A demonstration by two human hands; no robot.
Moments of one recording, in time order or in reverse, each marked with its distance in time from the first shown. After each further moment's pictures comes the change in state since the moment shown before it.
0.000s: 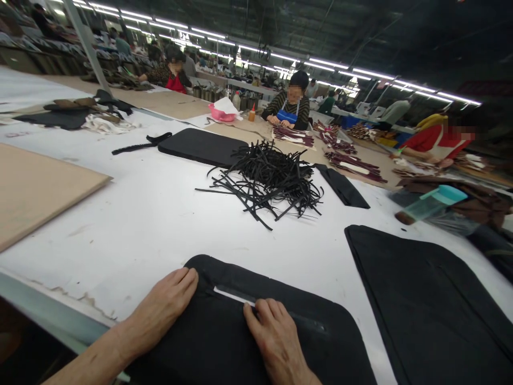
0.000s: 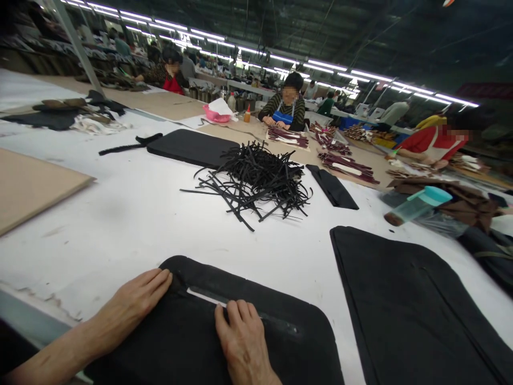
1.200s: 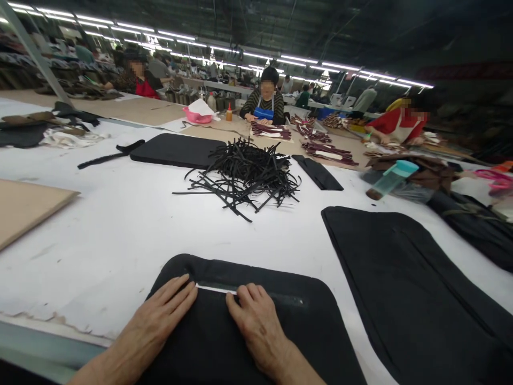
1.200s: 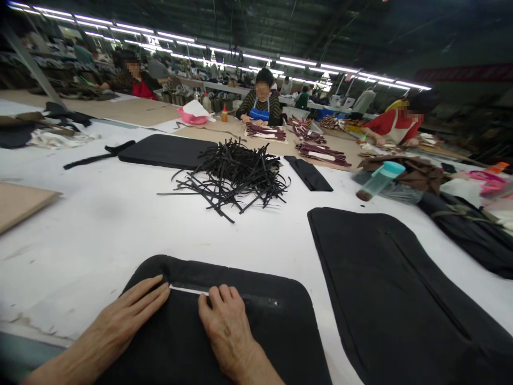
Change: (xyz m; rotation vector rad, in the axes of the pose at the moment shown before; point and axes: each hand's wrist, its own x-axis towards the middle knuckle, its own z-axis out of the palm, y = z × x) left_hand -0.010 0.019 0.008 -0.092 0.333 0.172; right_hand -0.001 -0.004 -0.014 0.010 -0.161 0.087
